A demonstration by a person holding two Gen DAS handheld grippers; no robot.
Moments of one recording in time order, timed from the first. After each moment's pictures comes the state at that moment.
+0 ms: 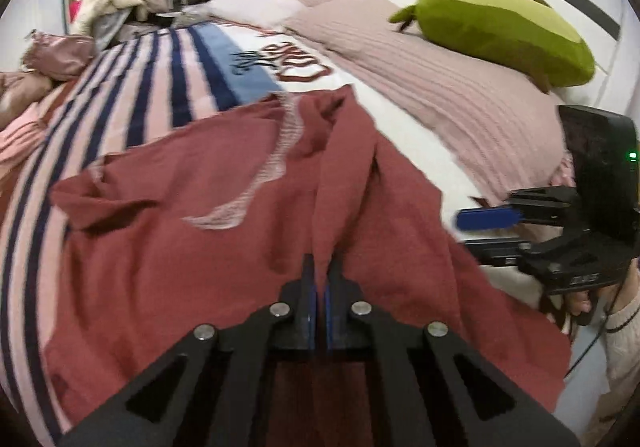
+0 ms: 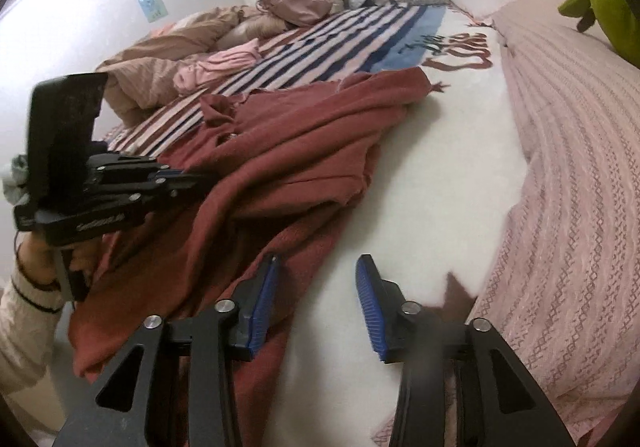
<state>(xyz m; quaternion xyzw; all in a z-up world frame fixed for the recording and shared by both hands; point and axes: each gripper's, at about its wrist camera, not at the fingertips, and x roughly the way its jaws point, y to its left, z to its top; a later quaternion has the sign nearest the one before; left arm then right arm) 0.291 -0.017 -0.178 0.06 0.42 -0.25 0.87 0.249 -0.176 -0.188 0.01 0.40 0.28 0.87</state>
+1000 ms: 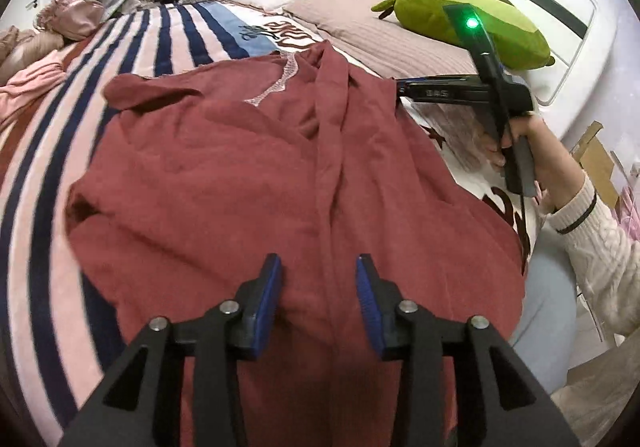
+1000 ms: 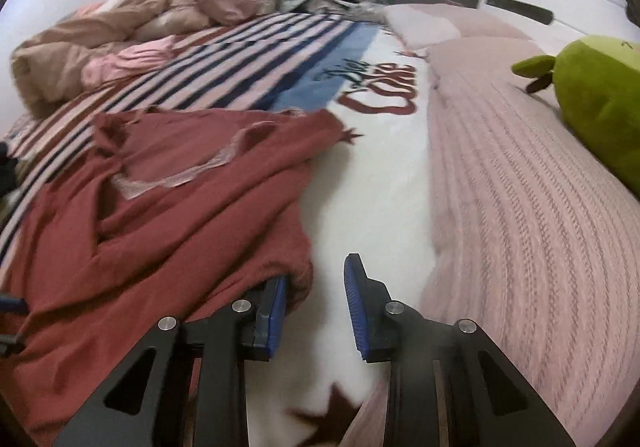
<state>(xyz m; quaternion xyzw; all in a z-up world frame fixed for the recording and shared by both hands) 0.194 0.040 -0.180 0.02 0.44 -0.28 0.85 0.305 -0.171 -0.162 -0.09 0.40 0.12 0.91</state>
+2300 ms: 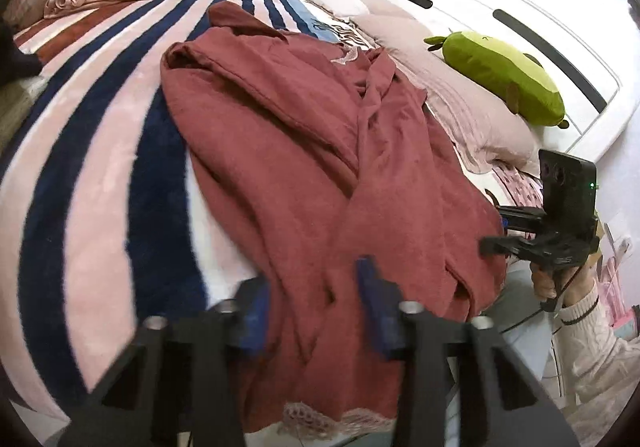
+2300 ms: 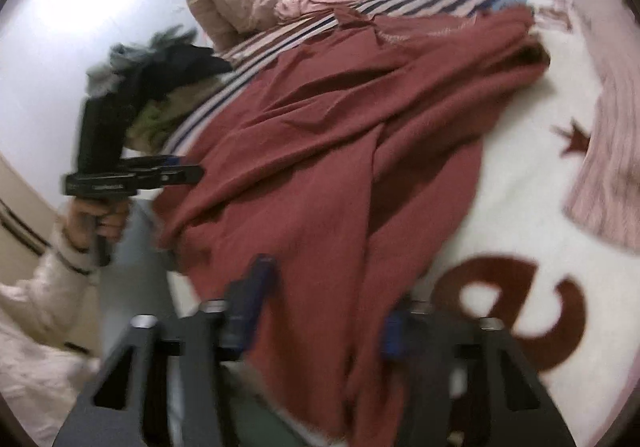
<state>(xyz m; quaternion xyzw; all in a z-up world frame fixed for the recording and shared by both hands) 0.113 0.091 -0.213 -0.13 0.44 -0.21 0.86 0.132 -0.143 -0.205 -0.04 0.45 0.39 0.80</state>
